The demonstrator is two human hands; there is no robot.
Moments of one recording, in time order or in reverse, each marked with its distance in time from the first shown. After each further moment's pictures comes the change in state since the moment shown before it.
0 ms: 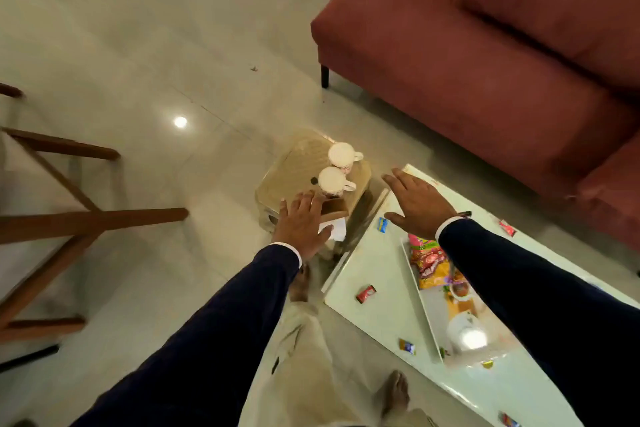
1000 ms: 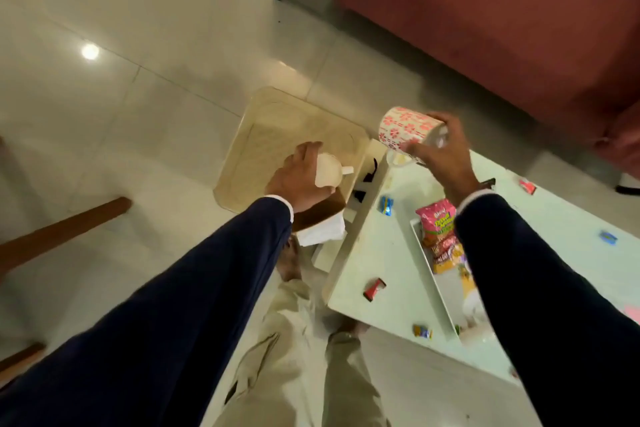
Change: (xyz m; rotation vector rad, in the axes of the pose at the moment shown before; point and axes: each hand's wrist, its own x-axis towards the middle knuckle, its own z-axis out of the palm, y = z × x) left_hand 0.200 -0.049 0.038 -0.345 -0.215 0.112; right_hand 0.135 0.061 0.070 1.280 0.406 0.674
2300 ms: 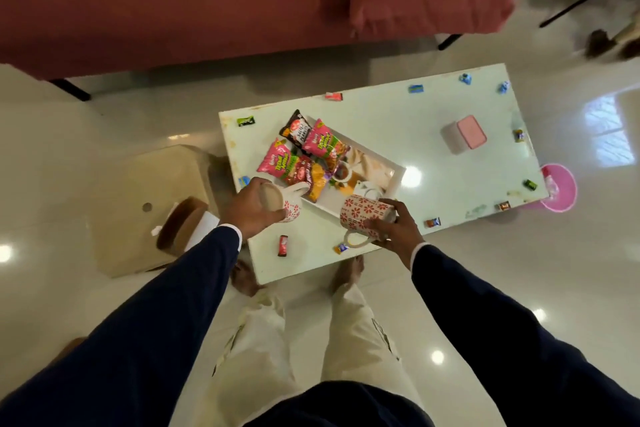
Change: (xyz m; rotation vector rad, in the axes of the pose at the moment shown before) left_hand -0.102 0.188 0.136 0.031 -0.283 0.158; right_hand -0.331 0.205 -0.181 0.716 0.357 0.592
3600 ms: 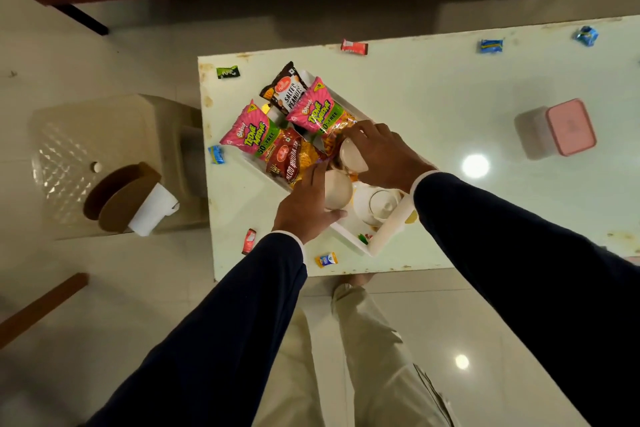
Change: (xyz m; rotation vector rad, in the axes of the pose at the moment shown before) left_hand 0.111 0.054 0.204 0.308 0.098 0.052; right_hand 0.241 -0.073 0.005 -1.596 -0.394 -0.925
